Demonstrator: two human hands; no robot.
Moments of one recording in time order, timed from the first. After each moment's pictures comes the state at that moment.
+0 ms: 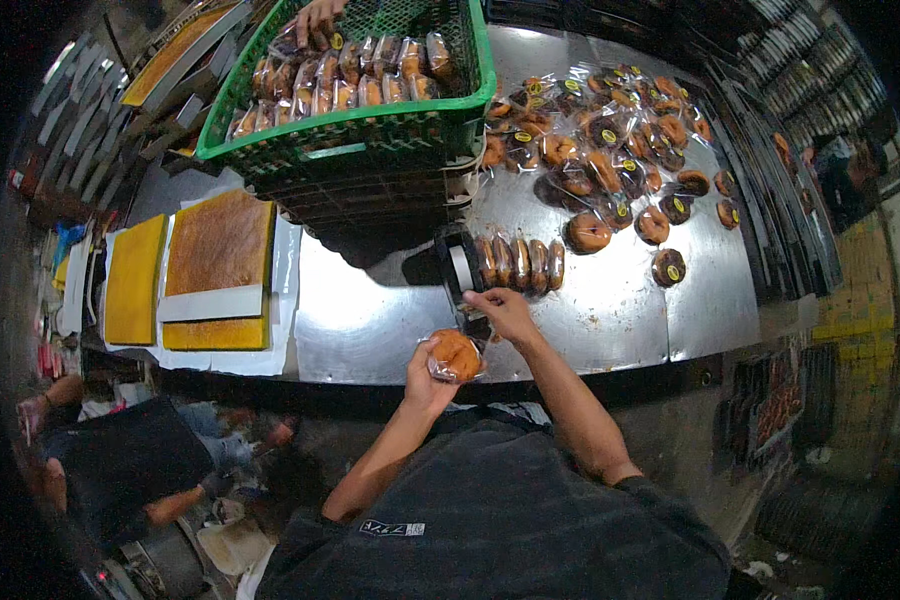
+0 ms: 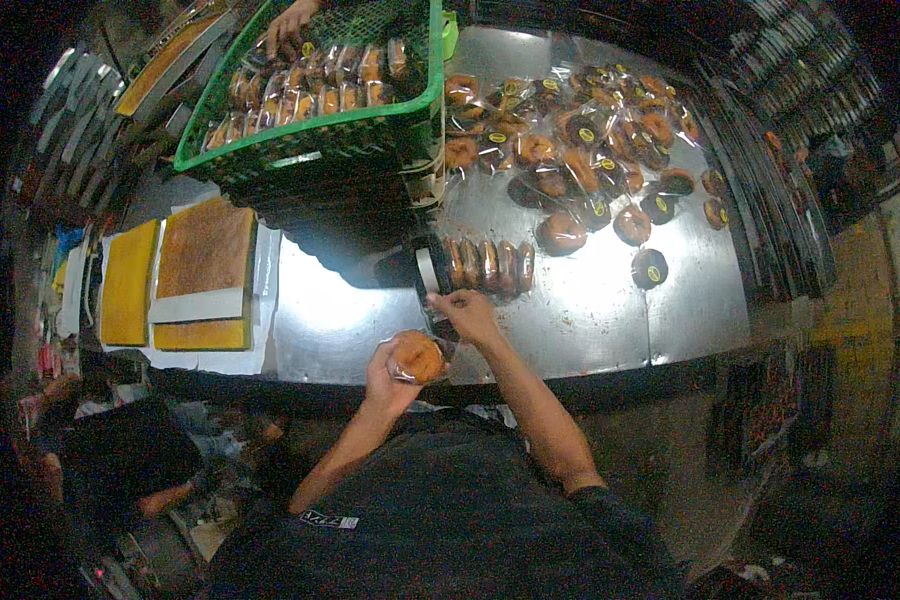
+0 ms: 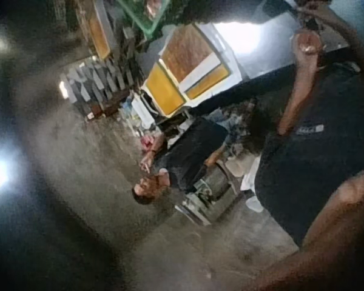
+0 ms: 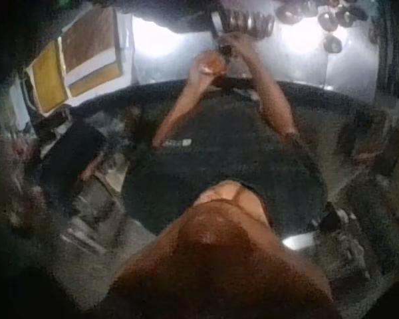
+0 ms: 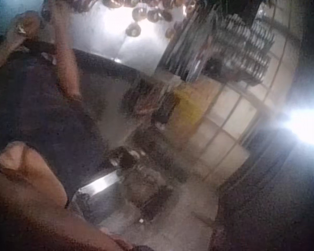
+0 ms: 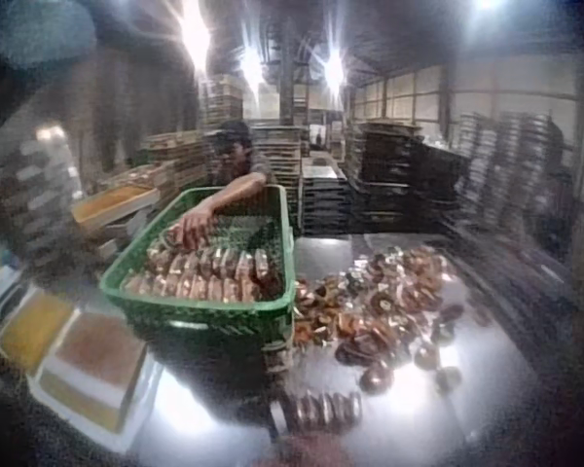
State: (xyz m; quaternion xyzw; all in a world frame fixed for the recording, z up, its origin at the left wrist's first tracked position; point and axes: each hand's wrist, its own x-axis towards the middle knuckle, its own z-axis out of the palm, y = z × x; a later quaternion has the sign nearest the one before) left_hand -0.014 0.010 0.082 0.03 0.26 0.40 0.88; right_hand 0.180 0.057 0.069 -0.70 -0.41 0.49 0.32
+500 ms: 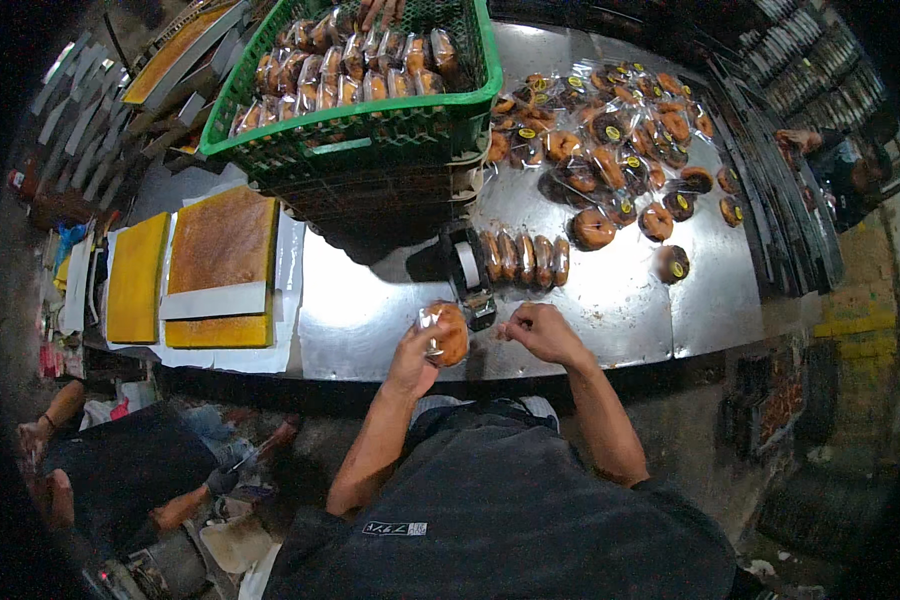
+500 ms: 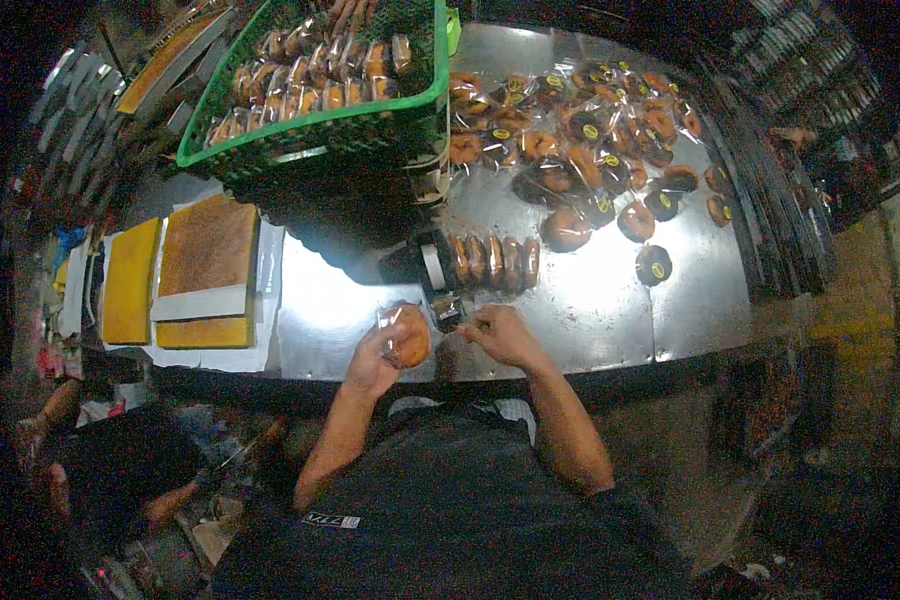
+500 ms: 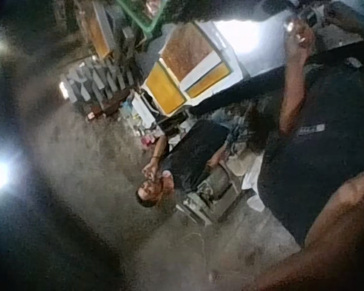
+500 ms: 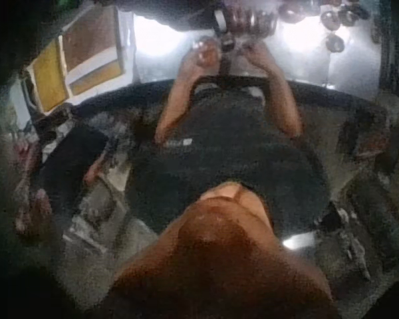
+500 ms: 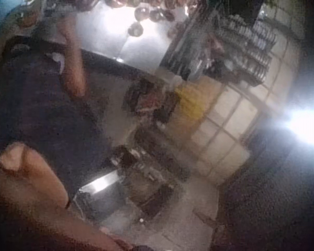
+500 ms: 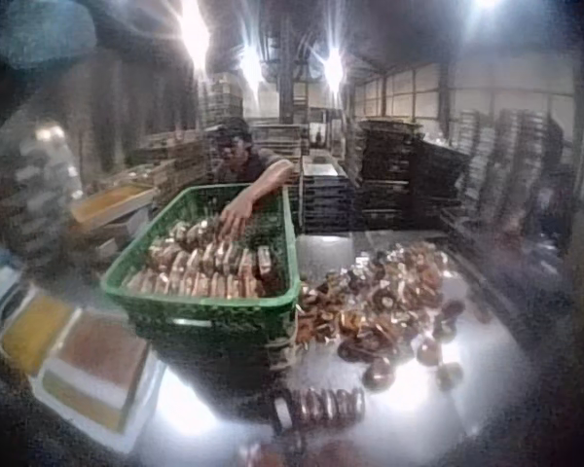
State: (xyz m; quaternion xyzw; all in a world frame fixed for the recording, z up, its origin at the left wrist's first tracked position) left_hand -0.035 0.044 0.105 0.17 0.32 0.39 0.85; right_hand 0.212 0.013 0.119 -0.64 -0.63 0.38 0.21
